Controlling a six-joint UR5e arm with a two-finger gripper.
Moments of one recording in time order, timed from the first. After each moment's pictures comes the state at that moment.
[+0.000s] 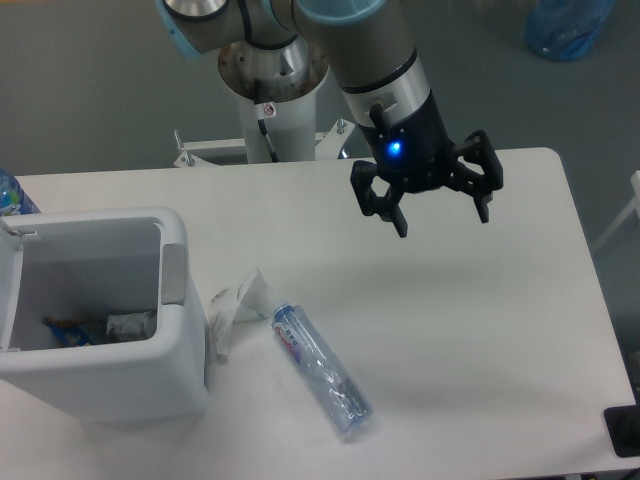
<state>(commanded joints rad) 2.46 -1.72 -1.48 -1.01 1.80 0.65</state>
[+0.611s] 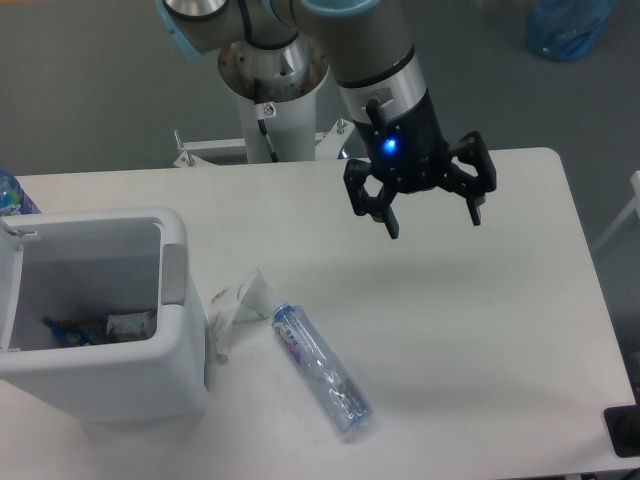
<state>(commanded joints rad) 2.46 -1.71 -1.48 -1.00 1.68 0.53</state>
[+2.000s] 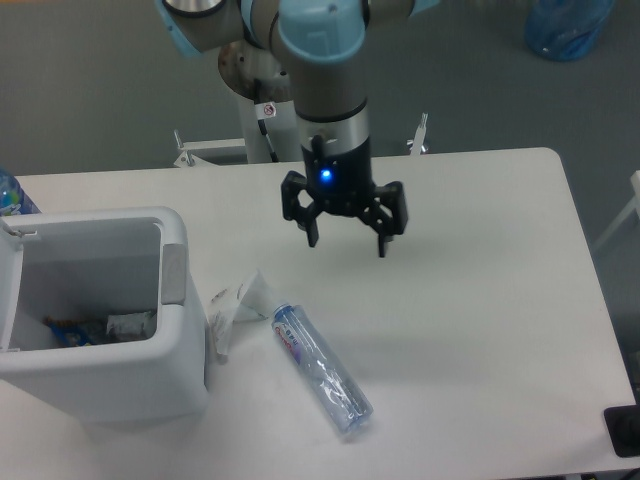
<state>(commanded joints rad) 2.40 -1.64 -1.83 -1.00 1.55 0.94</state>
